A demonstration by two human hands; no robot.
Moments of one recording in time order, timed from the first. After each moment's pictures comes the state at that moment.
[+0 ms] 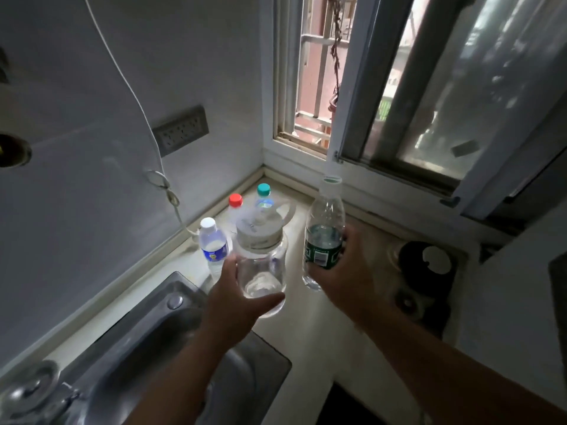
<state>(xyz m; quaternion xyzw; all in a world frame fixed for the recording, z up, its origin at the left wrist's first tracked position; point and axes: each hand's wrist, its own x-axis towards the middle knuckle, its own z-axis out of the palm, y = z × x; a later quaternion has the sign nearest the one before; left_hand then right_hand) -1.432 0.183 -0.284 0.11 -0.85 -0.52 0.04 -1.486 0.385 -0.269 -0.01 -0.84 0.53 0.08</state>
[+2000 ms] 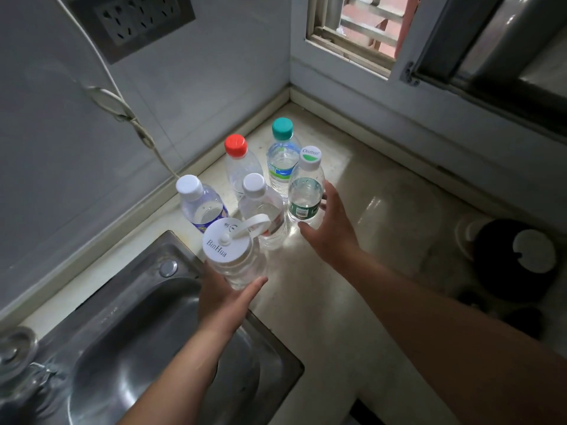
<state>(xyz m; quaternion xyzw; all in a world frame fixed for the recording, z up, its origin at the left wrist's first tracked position) -1.487 0.156 -0.442 0.27 -0.84 -0.47 0.05 -1.633 0.337 -0.431 0.08 -0.88 0.47 -0.02</state>
